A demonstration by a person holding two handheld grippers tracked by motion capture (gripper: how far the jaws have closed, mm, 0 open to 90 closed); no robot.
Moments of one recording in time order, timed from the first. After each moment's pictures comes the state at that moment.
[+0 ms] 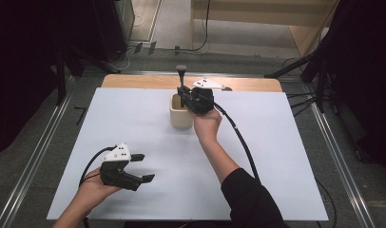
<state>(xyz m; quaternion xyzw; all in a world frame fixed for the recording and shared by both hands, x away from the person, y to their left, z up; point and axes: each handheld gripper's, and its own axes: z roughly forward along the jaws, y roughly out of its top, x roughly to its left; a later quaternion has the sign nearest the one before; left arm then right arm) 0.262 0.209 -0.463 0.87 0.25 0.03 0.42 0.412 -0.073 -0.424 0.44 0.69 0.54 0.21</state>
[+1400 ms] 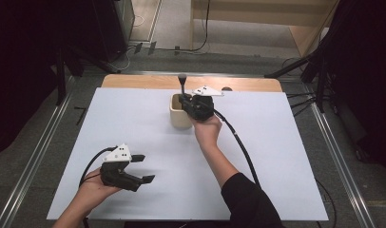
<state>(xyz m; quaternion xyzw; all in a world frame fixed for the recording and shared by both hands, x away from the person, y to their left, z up) 0.262 0.208 -0.464 0.87 0.25 0.03 0.42 0.407 -0.075 -0.448 0.45 0.70 0.53 0.20</state>
